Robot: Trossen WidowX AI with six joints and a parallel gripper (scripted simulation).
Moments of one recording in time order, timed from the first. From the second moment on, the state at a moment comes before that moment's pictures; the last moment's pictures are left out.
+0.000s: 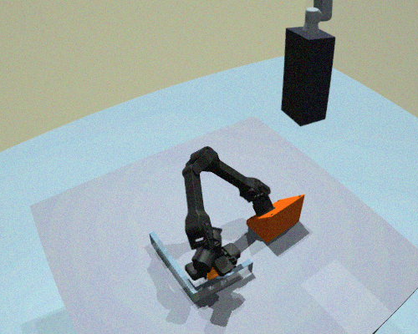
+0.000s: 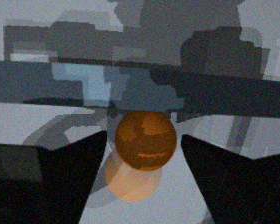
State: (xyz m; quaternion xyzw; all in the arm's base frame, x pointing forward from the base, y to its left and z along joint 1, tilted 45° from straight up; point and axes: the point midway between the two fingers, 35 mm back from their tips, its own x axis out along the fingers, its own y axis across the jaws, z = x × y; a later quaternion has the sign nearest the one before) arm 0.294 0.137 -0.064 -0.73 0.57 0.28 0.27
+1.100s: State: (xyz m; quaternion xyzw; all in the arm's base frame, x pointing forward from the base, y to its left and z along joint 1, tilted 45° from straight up) arm 0.296 0.180 -0.010 -0.73 0.55 0.28 0.29
